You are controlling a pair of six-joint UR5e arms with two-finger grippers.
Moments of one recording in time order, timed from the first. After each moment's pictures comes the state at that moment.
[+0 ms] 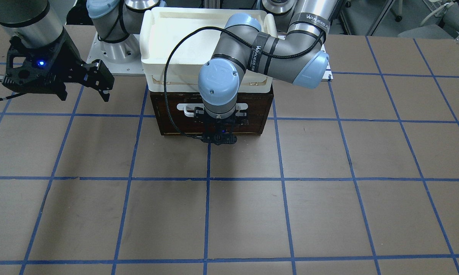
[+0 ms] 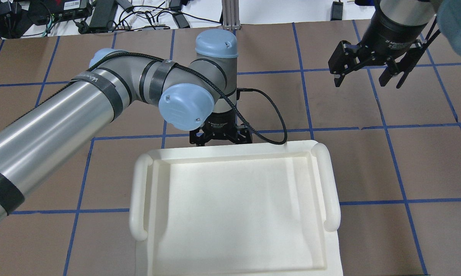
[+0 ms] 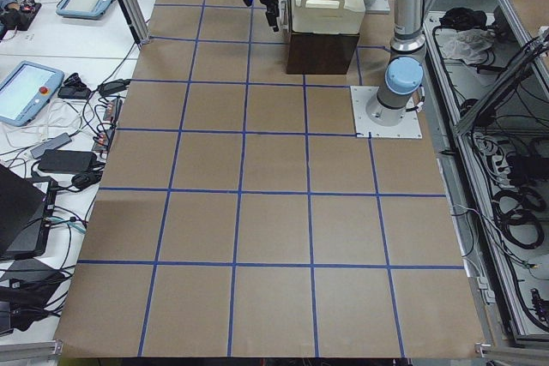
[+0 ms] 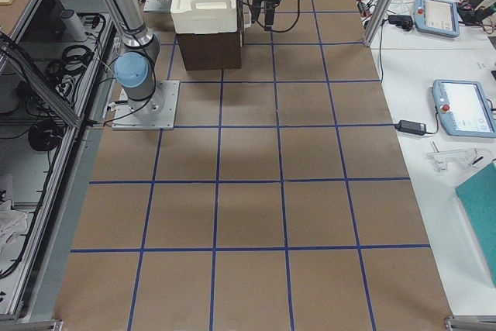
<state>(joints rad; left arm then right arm) -1.96 -1.93 -1.61 -1.49 1.51 -0.31 1.51 -1.57 1.55 -1.53 -1.55 -0.03</state>
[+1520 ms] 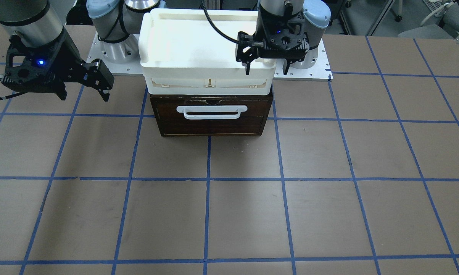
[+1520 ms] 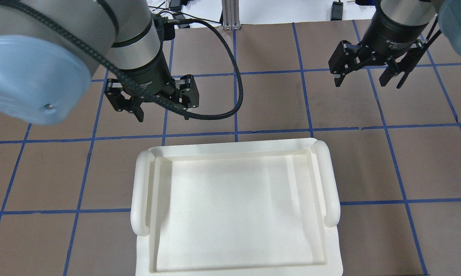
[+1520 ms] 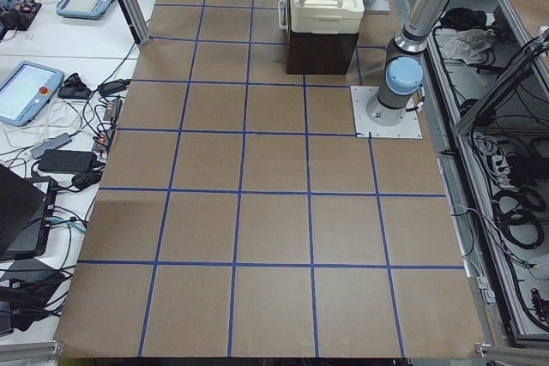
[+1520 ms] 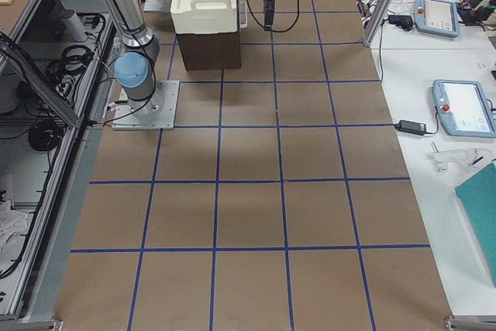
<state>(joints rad) -1.80 -1.51 -1.57 -1.67 1.59 -0.26 1.51 -1.57 1.55 -1.53 -1.55 -0.03</state>
